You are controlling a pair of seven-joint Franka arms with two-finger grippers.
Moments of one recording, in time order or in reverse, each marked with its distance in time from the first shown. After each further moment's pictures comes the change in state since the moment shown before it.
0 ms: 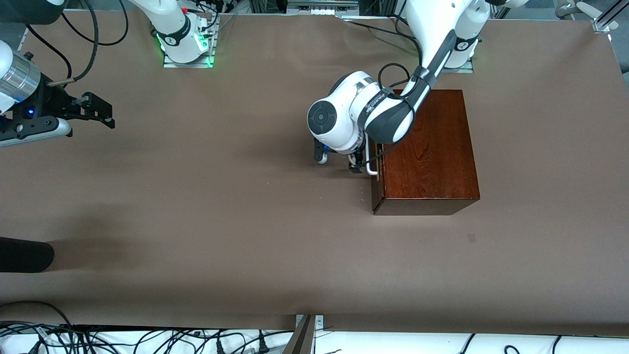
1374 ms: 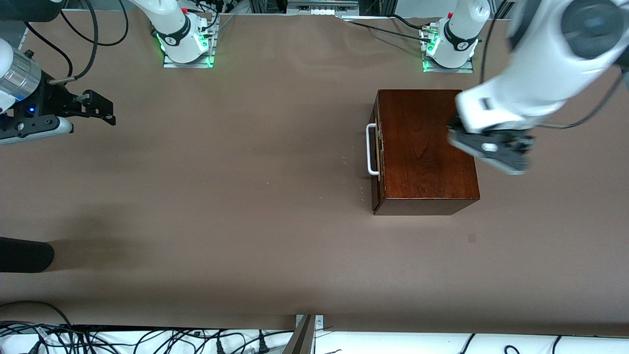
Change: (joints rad) left arm 0.382 -0.410 0.087 0.109 -0.139 -0.144 -0.721; right arm 0.000 0.002 0.004 0.012 0.000 -0.017 0.016
